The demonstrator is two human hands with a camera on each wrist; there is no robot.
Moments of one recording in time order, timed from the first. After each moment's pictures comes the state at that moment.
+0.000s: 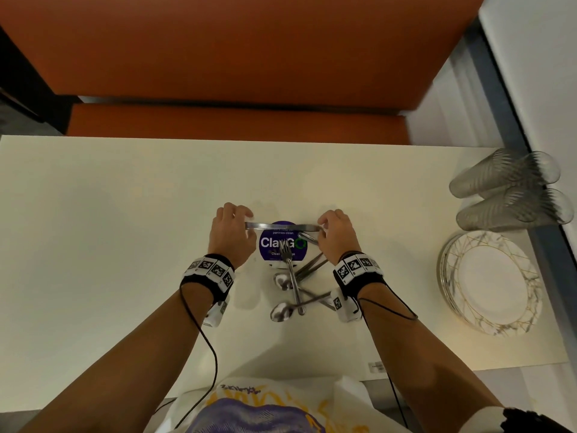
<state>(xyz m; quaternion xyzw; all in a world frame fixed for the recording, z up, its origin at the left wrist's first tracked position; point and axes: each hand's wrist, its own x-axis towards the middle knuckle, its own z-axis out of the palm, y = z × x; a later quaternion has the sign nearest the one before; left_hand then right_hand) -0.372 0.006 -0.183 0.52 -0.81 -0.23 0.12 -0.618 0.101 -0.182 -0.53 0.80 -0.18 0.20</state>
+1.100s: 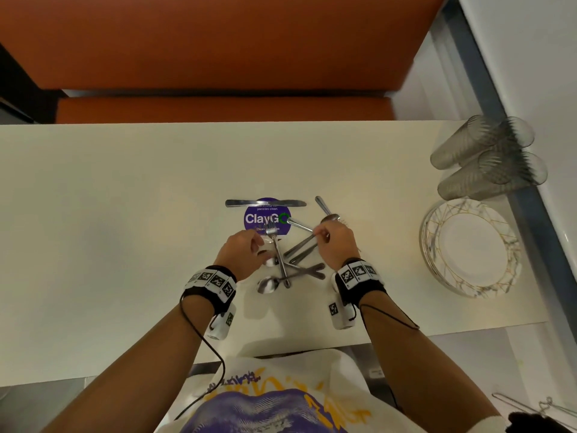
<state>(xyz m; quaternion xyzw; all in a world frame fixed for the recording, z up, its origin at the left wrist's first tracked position) -0.382 0.097 -0.185 0.50 -0.75 -0.43 0.00 -0.620 0.190 -0.187 -0.45 0.81 -0.25 0.28</state>
